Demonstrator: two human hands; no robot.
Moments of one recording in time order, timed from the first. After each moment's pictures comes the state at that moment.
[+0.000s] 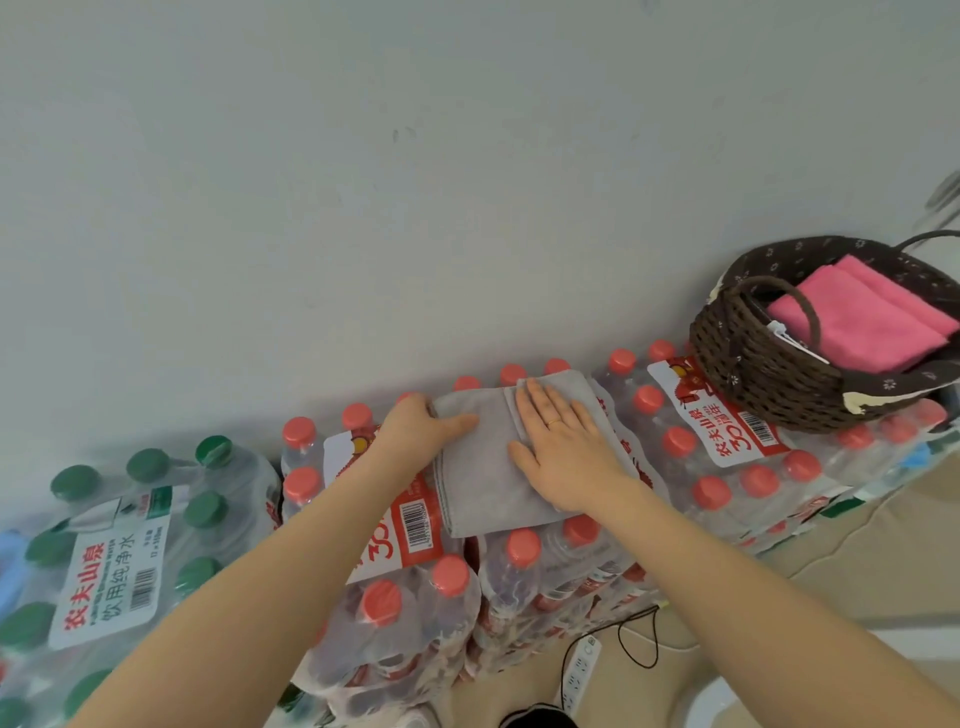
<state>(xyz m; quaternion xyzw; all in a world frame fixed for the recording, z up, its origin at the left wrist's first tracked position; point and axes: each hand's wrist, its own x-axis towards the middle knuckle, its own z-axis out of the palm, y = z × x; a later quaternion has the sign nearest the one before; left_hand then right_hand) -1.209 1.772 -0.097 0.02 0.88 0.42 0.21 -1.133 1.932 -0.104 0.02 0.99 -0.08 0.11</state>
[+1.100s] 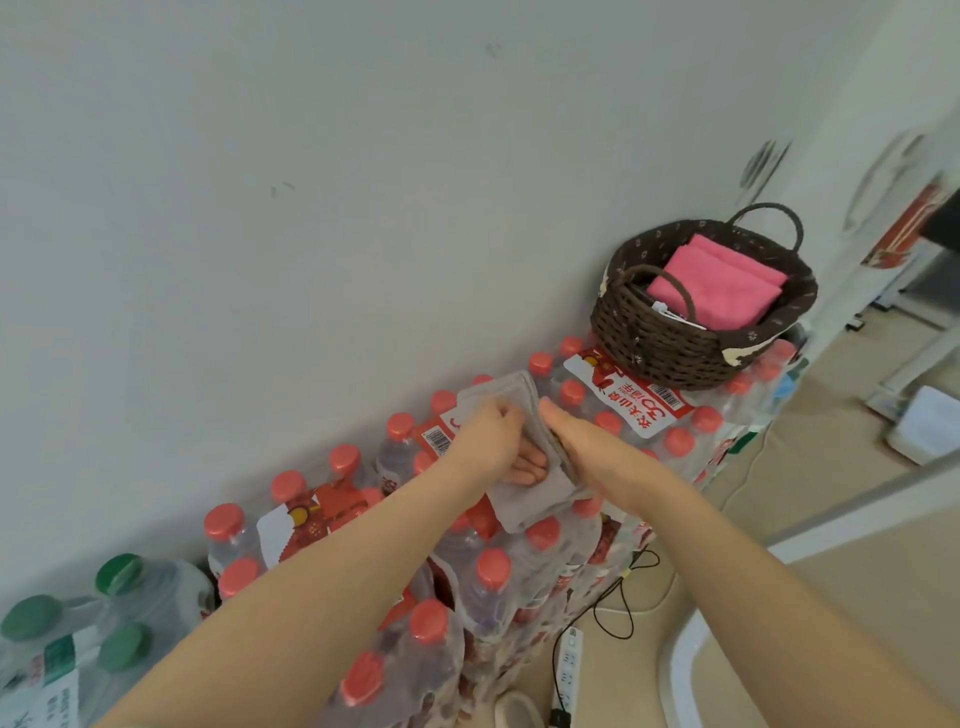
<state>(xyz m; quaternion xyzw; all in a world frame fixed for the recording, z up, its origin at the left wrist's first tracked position) -1.170 1.868 -0.056 0.11 0.74 0.52 0.41 -1.096 1.964 -0.068 0.26 0.70 -0.66 0.10</state>
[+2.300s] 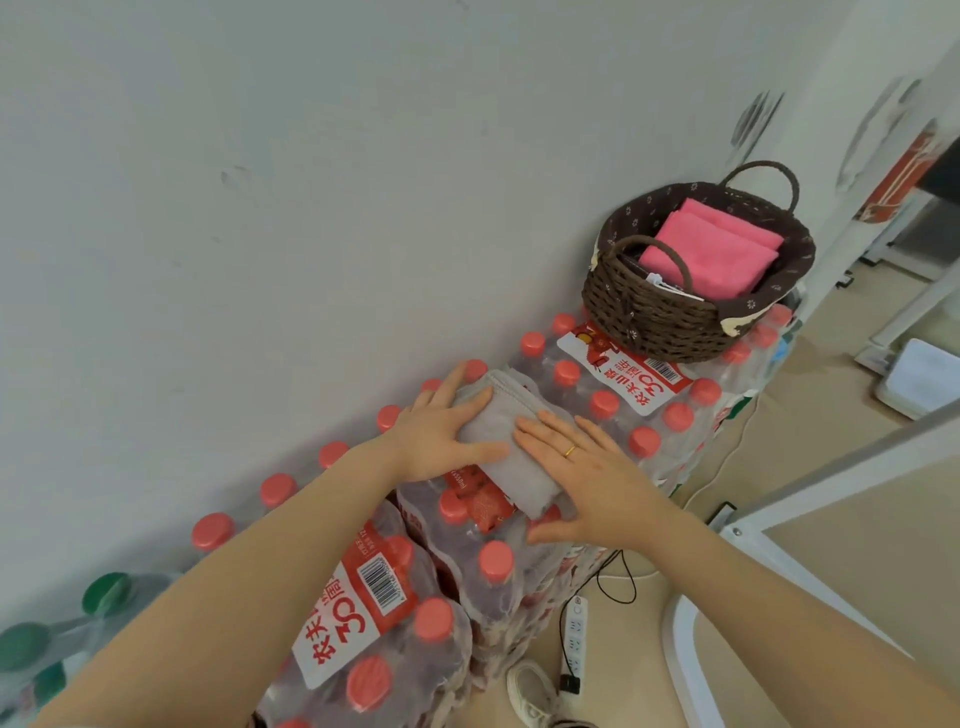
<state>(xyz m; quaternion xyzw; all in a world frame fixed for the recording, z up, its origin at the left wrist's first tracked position) -1.241 1.835 -0.104 0.47 0.83 0.10 0.27 -1.063 1.975 -0.130 0.02 1.00 -0.05 -0.03</state>
